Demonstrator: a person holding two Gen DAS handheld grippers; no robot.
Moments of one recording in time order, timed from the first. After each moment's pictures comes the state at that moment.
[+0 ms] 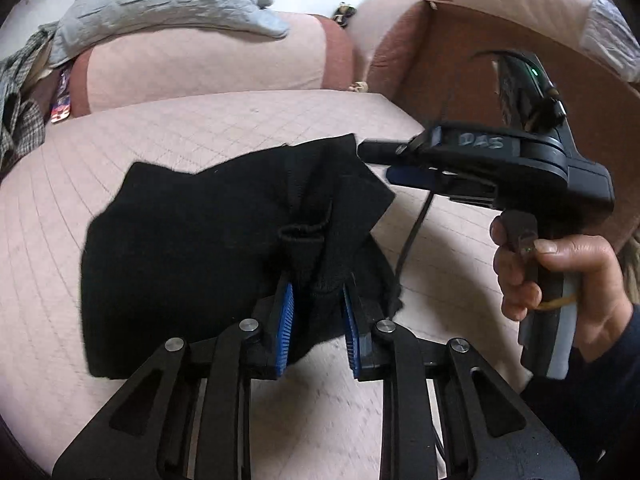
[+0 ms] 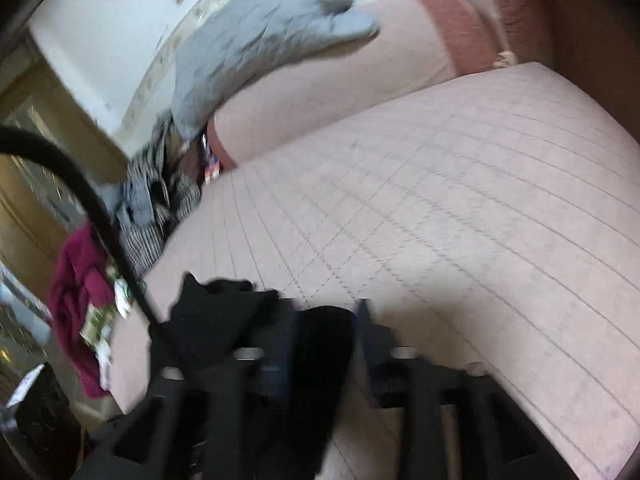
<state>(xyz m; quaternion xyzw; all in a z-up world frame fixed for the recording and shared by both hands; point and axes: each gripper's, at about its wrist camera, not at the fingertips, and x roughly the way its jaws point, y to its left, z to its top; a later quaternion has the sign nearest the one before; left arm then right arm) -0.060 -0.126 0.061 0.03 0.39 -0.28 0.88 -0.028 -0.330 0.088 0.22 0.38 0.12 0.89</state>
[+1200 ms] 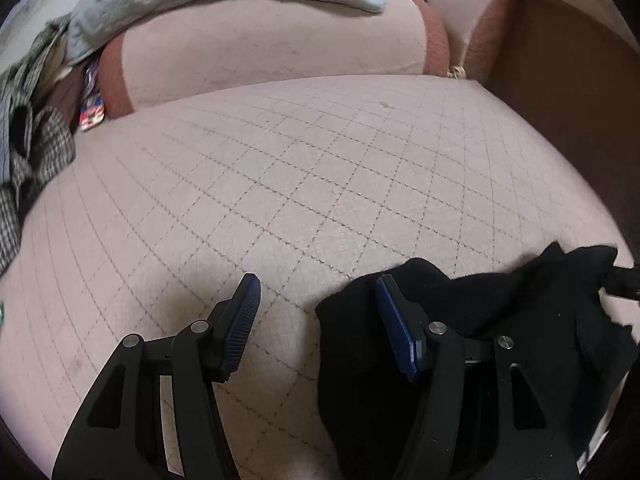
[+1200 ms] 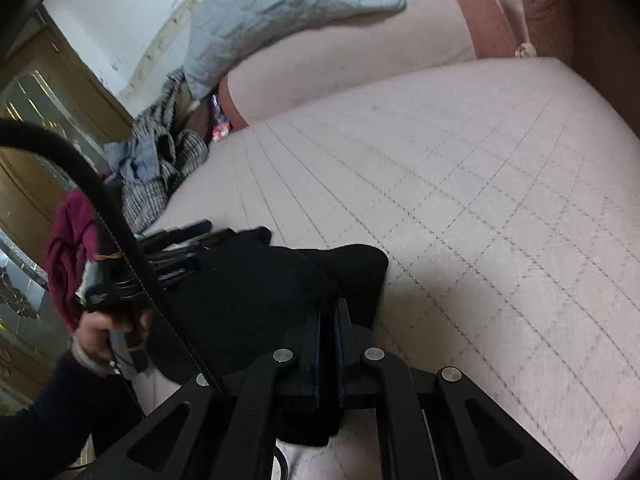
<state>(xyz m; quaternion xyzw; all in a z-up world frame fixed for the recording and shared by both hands) 0.102 -0.044 0.027 0.09 0.42 -0.20 0.88 -0.056 -0.299 0.093 0.16 0.42 0.14 0.88</state>
